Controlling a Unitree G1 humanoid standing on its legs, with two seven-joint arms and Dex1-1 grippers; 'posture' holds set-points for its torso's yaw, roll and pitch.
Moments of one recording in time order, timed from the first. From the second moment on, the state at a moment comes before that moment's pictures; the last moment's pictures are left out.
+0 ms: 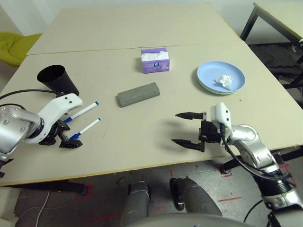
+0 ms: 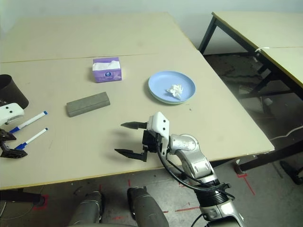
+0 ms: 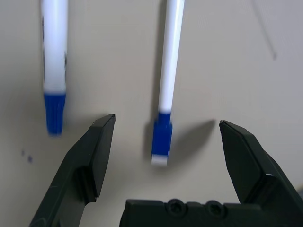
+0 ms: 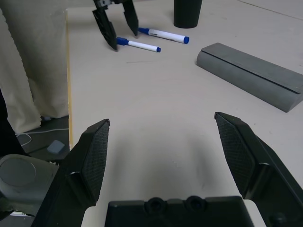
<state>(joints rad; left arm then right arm) -0.33 1.28 -0.18 -0.05 -0.20 0.95 -1.07 -0.24 -0.46 0.21 -0.10 0.34 0.03 1.10</state>
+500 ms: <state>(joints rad) -0.34 1.20 -0.21 0.01 -0.14 0.87 -1.08 -0.24 -0.46 0.21 -0.18 0.34 0.10 1.05</state>
